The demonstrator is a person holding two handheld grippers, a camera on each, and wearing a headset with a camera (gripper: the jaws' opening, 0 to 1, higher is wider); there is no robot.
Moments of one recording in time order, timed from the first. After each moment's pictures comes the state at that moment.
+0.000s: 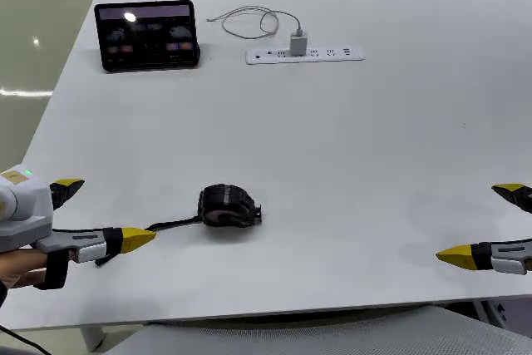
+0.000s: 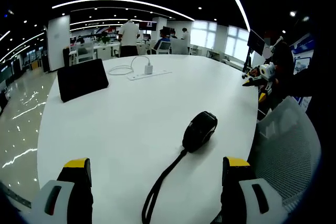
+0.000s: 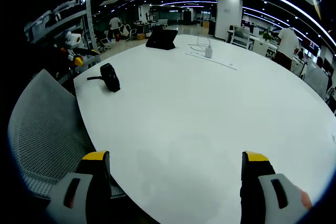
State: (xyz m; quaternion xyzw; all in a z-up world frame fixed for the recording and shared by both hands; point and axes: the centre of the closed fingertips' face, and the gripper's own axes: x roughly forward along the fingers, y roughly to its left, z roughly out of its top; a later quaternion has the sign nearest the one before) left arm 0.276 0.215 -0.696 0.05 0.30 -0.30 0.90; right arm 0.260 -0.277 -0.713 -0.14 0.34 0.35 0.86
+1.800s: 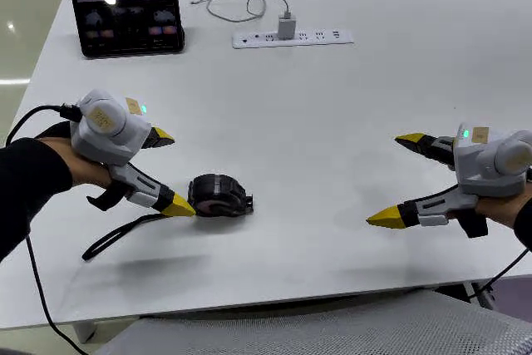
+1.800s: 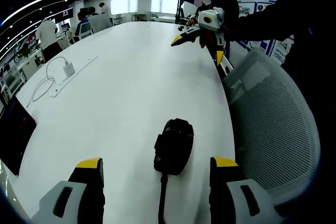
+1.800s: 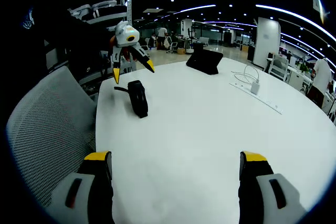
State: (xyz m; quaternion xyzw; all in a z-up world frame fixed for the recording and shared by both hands) left arm 0.311 0.098 -0.717 0.23 0.35 -0.54 0.73; right arm 0.297 -0.155 -0.704 -0.16 0.25 0.51 0.81
